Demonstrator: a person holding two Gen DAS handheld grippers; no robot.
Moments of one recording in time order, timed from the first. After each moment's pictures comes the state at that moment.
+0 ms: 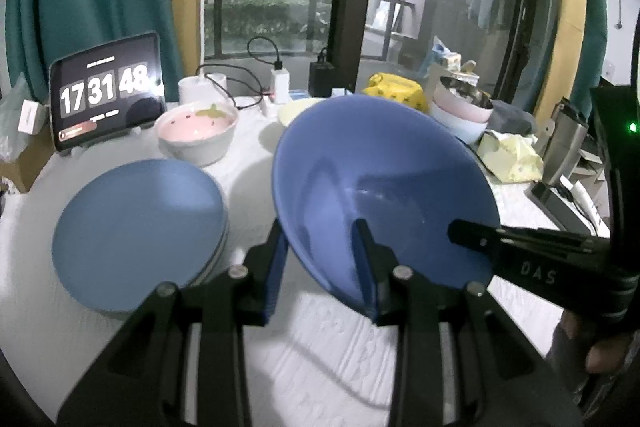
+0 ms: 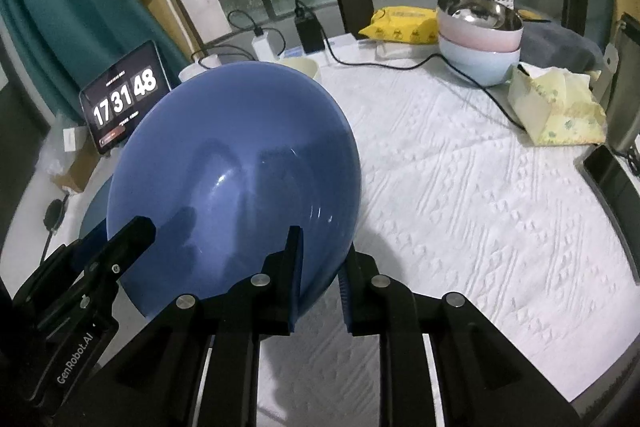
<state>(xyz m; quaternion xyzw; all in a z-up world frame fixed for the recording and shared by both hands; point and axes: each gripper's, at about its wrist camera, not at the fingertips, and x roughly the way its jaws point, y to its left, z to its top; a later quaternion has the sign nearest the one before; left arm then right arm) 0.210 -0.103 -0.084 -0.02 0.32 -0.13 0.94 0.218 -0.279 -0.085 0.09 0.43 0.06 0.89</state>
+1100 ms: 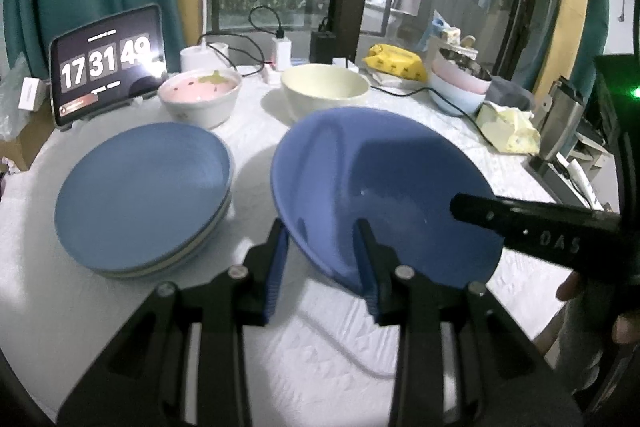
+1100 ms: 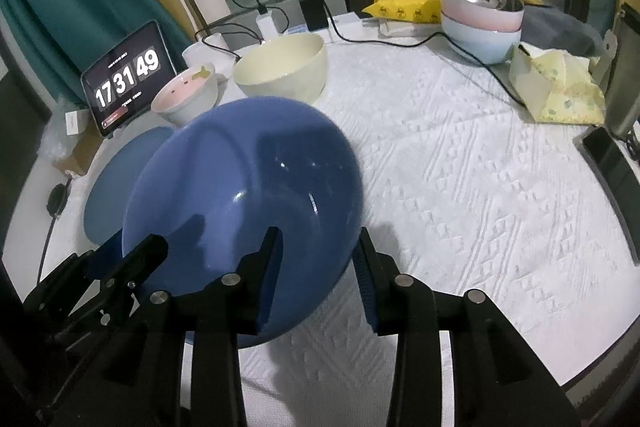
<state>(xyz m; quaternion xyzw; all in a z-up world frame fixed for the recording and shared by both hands) 0.196 -0.092 -0.093 -0.01 0.37 -0.13 0.92 0.205 -0.275 -0.082 0.09 0.46 0.06 0.88</state>
